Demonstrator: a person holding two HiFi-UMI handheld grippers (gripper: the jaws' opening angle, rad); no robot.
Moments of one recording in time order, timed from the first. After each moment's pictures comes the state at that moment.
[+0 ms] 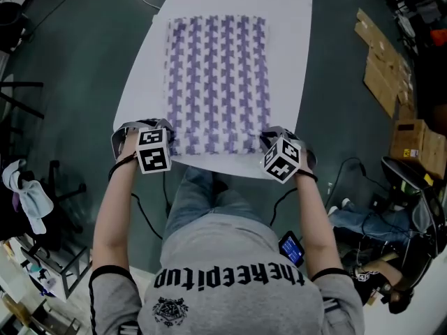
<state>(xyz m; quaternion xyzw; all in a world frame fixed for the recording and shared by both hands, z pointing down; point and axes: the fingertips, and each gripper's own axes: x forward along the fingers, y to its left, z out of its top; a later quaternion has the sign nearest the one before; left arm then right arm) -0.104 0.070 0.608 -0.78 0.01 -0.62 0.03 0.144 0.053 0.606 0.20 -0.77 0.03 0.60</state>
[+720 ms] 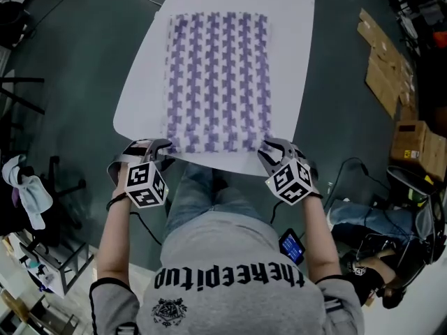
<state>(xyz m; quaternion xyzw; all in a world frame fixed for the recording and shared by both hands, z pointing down) -0.098 0.119 0.585 -0.83 0.11 -0.55 0.05 0.134 0.089 0.571 0.23 -0.83 0.03 0.50</state>
